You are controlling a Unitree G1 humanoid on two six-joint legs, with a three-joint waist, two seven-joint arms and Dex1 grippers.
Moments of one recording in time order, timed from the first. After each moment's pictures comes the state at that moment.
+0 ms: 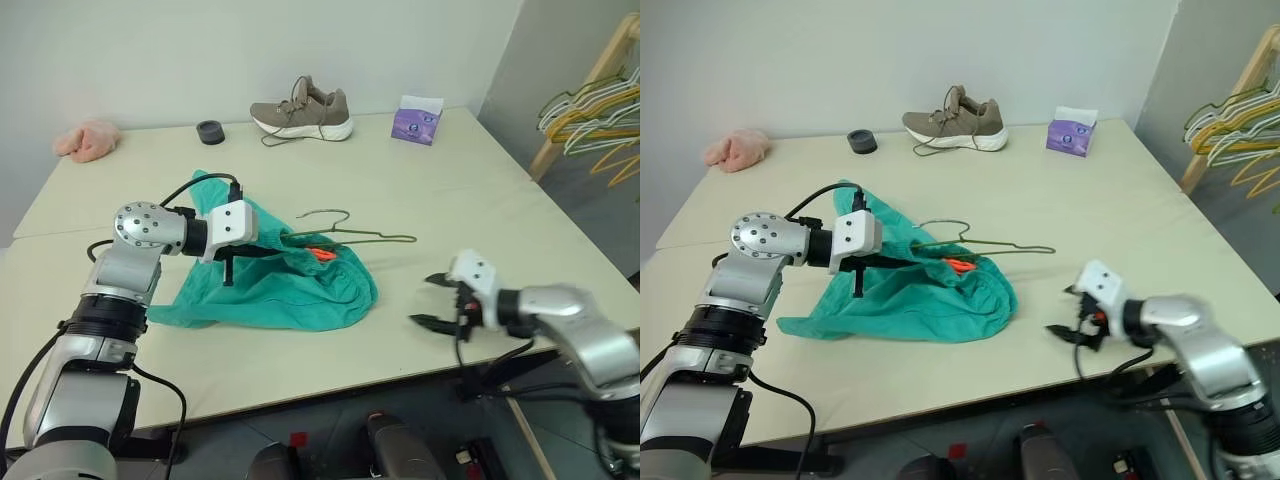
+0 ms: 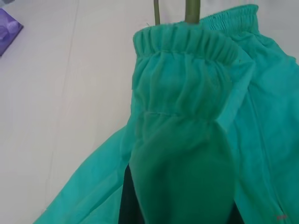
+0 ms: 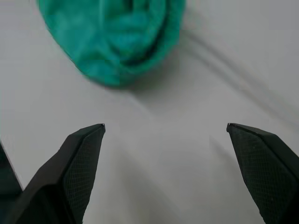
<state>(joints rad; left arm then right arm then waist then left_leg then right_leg) -0.73 0.74 -0.14 0.43 -0.10 -0.14 -1.32 -0.24 -0.48 0.09 -0.42 0.27 0.85 0.75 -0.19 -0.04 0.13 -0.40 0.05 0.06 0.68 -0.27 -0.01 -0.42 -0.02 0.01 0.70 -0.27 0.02</state>
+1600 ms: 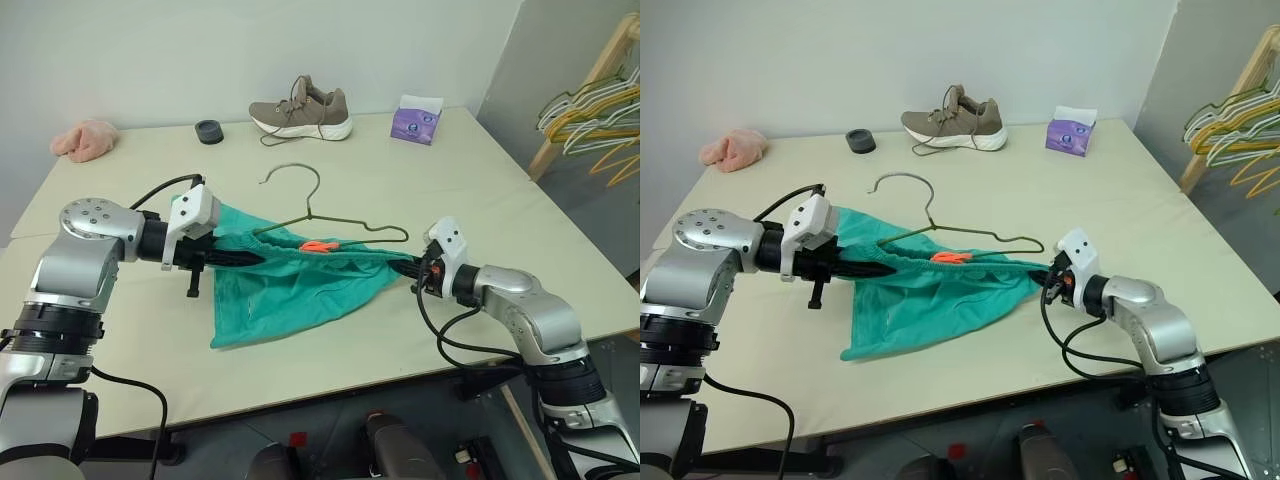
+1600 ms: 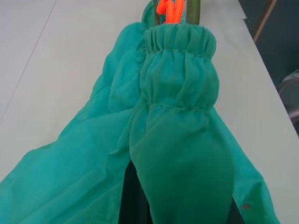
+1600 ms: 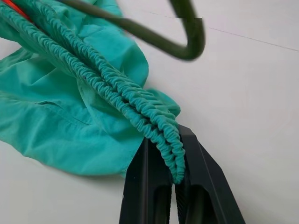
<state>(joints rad) -0.64 0.91 -0.07 0.19 -0.37 0.33 -1.47 -0.43 -0.48 0.11 -0.14 0.31 0.69 0.66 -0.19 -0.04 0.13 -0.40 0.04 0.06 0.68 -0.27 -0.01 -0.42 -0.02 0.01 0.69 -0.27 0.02</state>
